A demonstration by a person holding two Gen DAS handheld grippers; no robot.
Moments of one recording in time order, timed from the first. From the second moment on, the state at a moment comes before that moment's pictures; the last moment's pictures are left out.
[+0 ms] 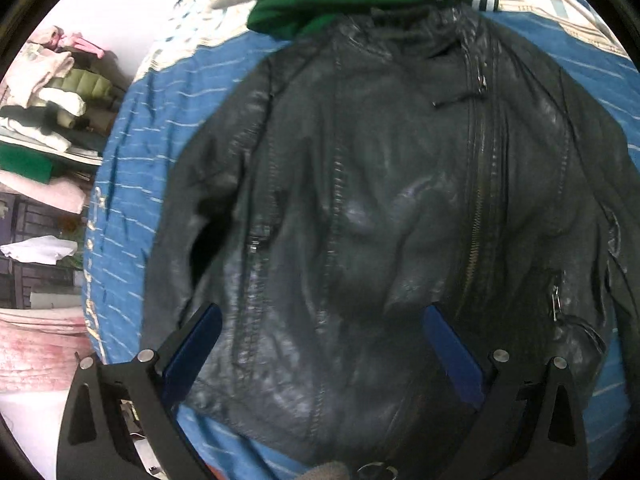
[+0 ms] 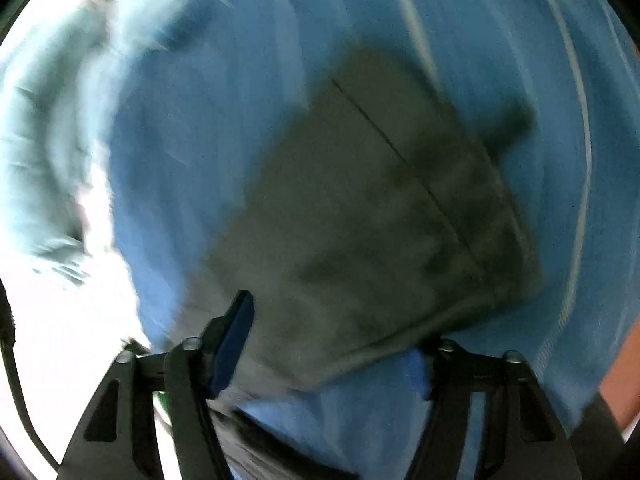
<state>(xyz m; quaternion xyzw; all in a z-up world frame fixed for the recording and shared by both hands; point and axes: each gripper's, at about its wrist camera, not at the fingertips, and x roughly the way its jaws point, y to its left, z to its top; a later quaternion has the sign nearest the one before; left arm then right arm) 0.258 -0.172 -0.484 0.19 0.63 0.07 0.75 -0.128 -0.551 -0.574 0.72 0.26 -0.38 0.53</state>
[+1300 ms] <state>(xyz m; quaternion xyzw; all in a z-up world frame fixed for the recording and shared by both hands) 0.285 0.060 -0.491 0.04 0.60 0.25 0.76 0.290 -0.345 -0.383 0.33 0.38 -0.16 0.85</state>
